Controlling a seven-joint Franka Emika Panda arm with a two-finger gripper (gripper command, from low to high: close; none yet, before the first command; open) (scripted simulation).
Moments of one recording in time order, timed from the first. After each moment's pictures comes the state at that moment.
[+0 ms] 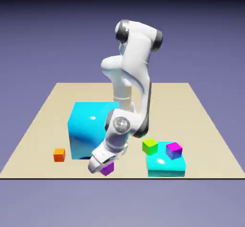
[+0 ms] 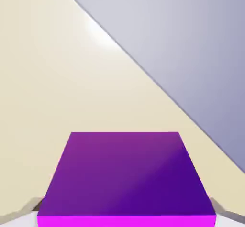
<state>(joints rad) 0.53 0.53 -0.58 -2.14 0.02 2.33 -0.05</state>
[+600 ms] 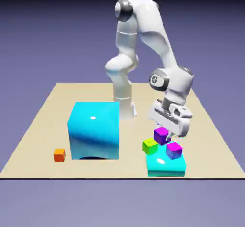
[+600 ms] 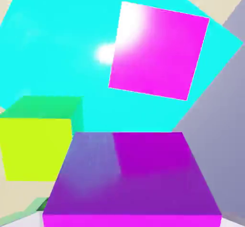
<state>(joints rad) 1.10 0.08 -0.62 -2.36 -0.50 2.51 -0.79</state>
